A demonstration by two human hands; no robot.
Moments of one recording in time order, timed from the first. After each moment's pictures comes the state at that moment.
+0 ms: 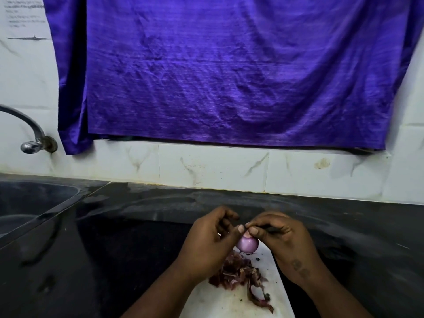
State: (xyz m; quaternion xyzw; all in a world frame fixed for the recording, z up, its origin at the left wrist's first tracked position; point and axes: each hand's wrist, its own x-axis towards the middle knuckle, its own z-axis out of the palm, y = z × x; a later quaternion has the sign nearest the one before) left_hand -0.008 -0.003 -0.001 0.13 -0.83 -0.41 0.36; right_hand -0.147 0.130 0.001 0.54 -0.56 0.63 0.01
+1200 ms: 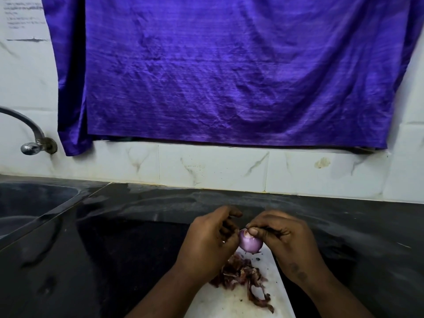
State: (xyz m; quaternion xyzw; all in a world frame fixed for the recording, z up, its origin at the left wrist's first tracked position) left_hand -0.006 -0.001 -0.004 0.09 -0.85 -0.32 0.41; right_hand -0.148 0.135 0.006 0.58 -0.61 0.52 0.12
